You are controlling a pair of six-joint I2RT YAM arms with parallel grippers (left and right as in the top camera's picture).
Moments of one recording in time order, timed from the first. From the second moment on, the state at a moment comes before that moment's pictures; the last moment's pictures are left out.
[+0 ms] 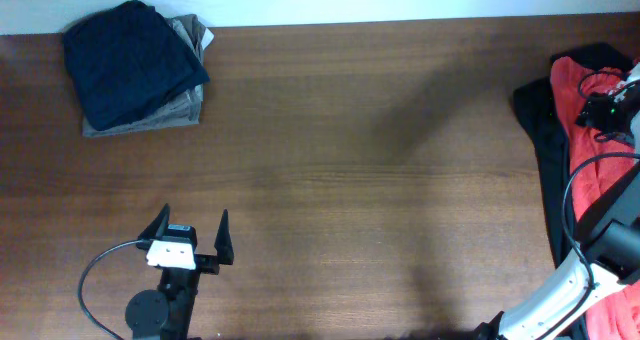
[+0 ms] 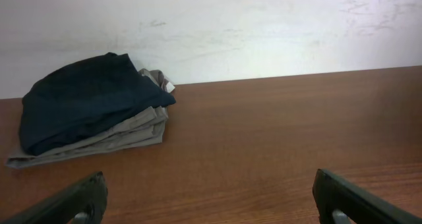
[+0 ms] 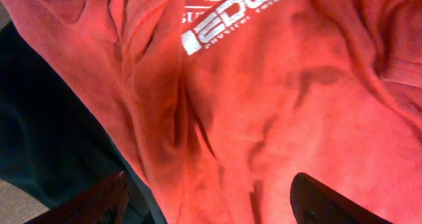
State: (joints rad) left arm 0.07 0.01 0.02 -0.06 0.20 0.03; right arm -0.62 2.15 1.75 -0.69 0.02 -0.08
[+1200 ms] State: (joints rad) left arm 0.07 0.01 0.02 -0.06 0.20 0.03; right arm -0.56 2.24 1.75 -0.60 -0.03 -0.06
